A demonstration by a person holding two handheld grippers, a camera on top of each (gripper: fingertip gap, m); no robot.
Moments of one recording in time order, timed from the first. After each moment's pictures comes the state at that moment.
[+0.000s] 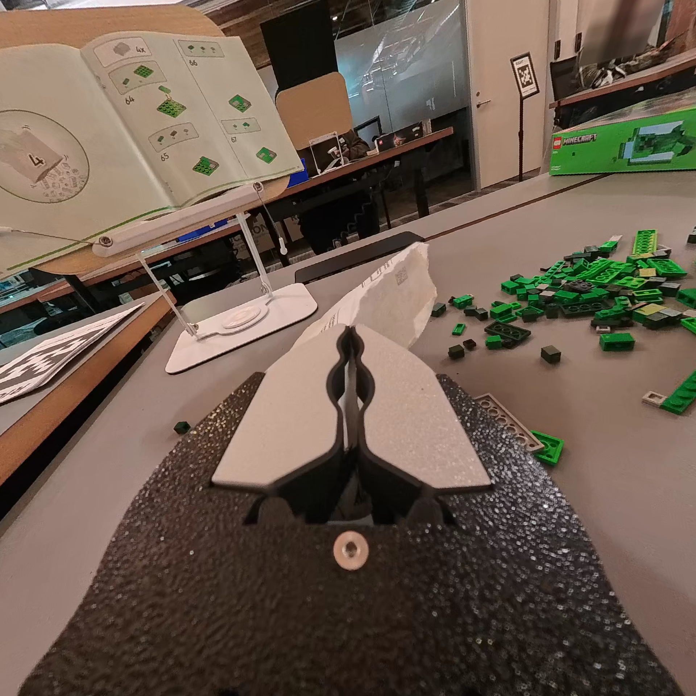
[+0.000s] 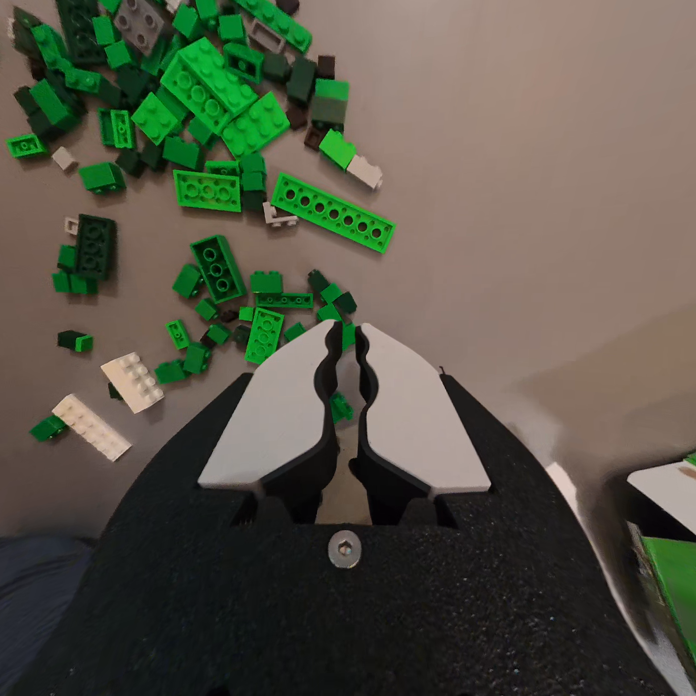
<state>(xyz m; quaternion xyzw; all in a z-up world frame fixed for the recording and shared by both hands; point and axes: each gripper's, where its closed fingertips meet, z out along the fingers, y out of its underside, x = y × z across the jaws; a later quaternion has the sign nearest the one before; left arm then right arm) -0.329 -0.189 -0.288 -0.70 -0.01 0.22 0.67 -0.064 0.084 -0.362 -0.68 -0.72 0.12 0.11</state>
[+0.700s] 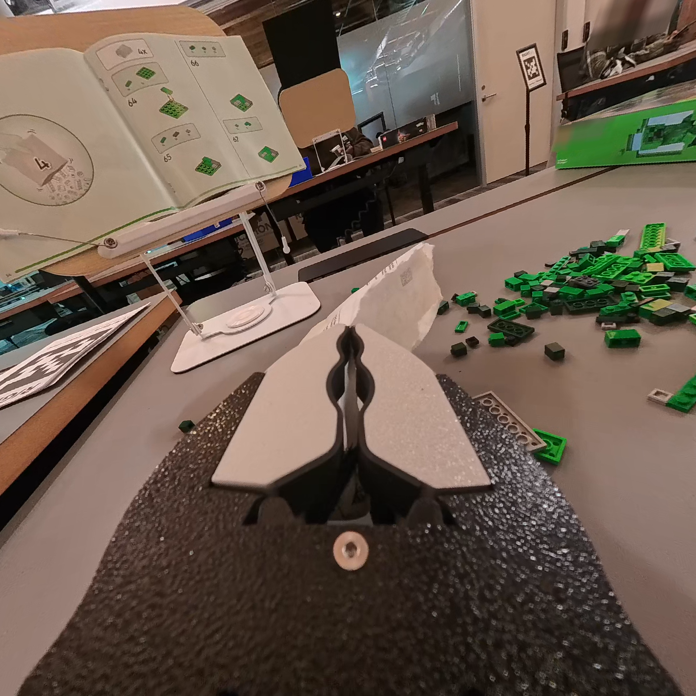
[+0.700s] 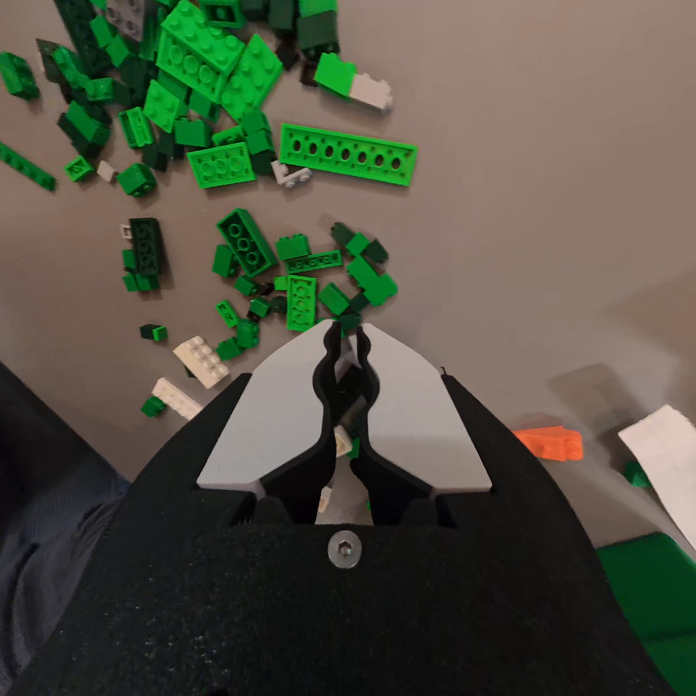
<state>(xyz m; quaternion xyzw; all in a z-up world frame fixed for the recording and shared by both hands) -0.329 -0.189 -0.289 -0.71 -0.01 0.23 0.67 -0.042 0.065 -0.362 -0.76 -0.64 0.14 0.01</state>
